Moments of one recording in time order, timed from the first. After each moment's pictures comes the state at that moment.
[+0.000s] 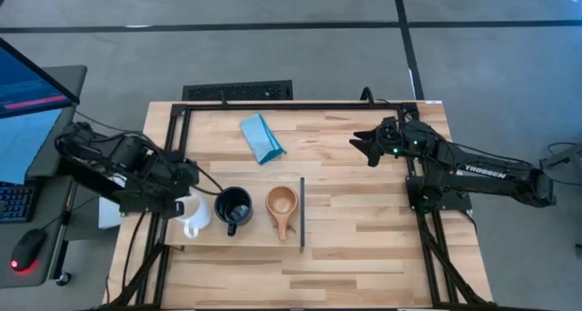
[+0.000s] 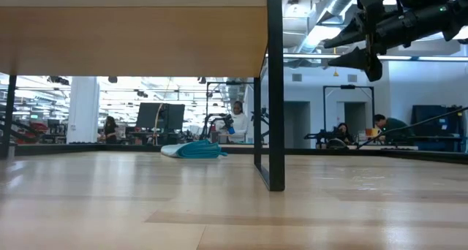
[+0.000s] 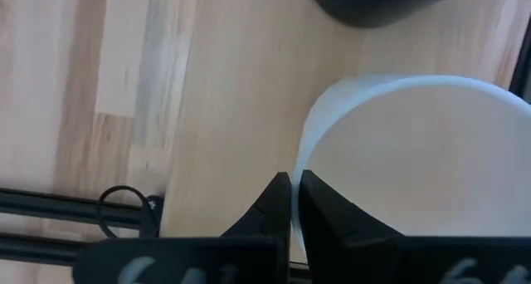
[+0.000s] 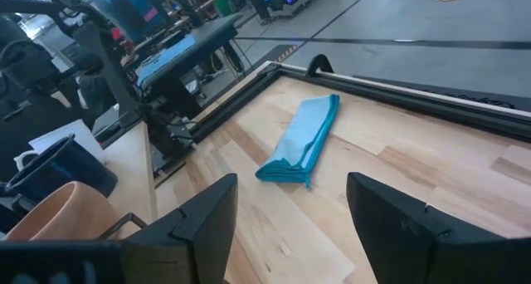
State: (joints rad) left arm -0.39 1.03 1.23 -1.56 -0.03 -0.59; right arm -0.41 0.65 0.40 0.03 -0.08 0.47
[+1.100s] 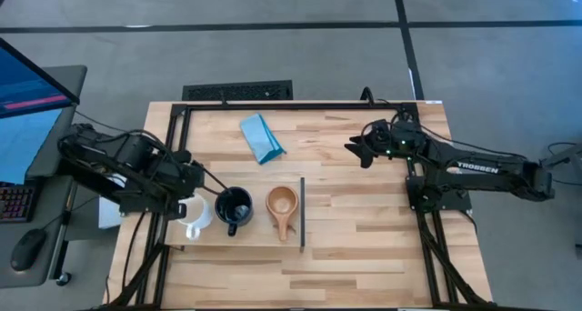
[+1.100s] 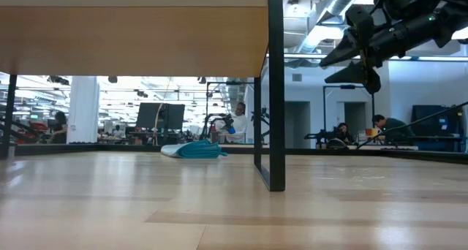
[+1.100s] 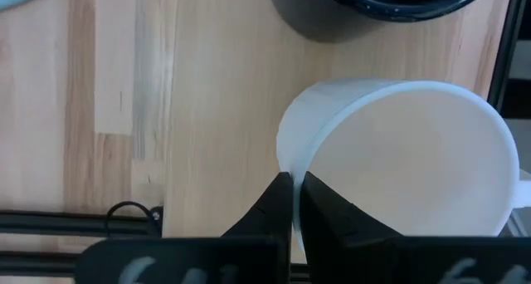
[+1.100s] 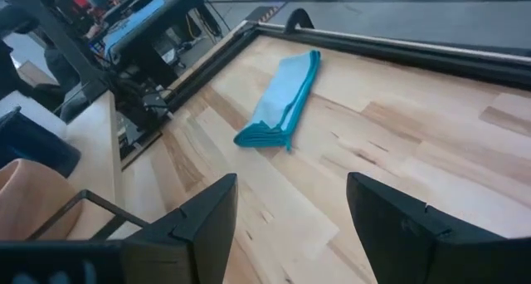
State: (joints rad) left arm -0.35 1.10 1.35 -1.57 0.00 -0.47; right arm -0.41 0.77 0.40 0.02 -0.08 0.50
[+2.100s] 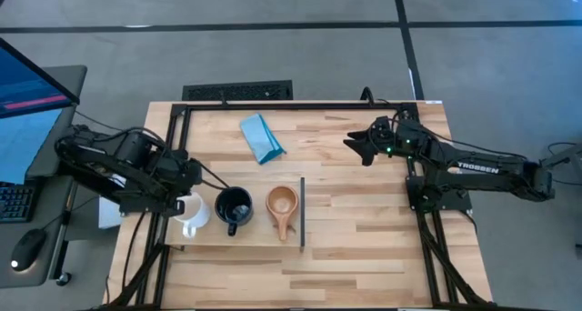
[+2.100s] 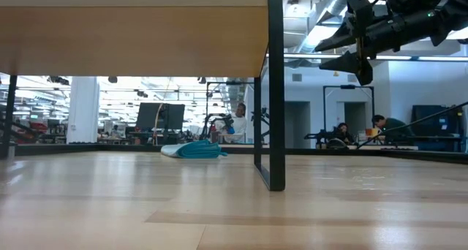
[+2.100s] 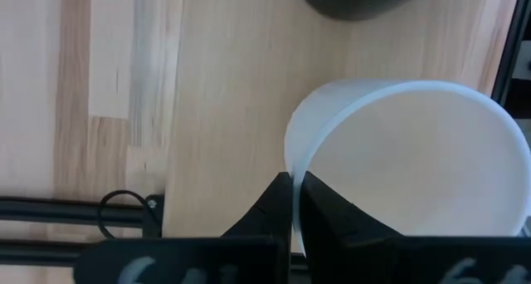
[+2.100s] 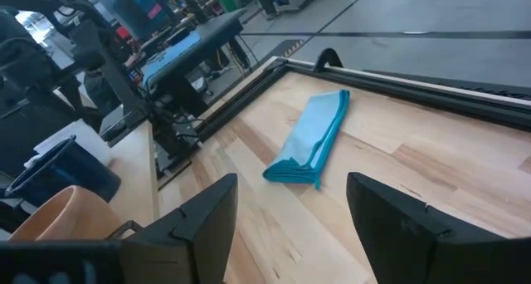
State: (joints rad) left arm -0.30 1.04 1.29 -1.57 0.03 -0.46; right arm -0.41 0.77 0.40 0.14 -0.10 0.49
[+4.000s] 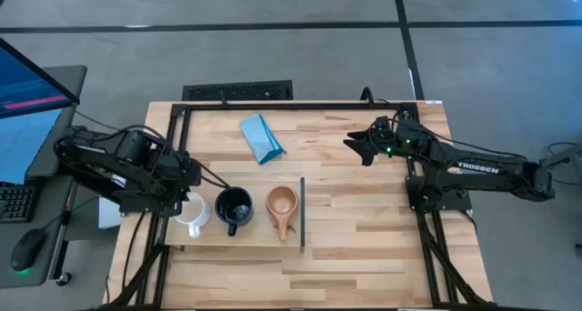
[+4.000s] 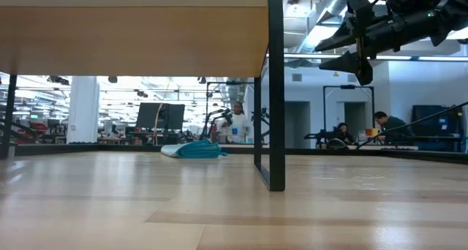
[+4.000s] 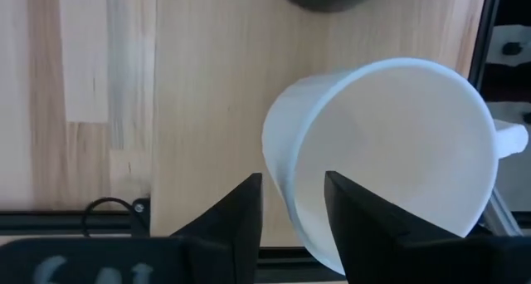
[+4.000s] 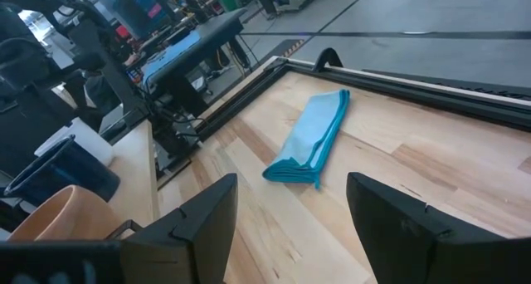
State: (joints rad) left arm -0.26 1.04 1.29 -1.57 0.11 -0.38; right arm -0.41 0.77 0.40 0.14 -0.11 0.49
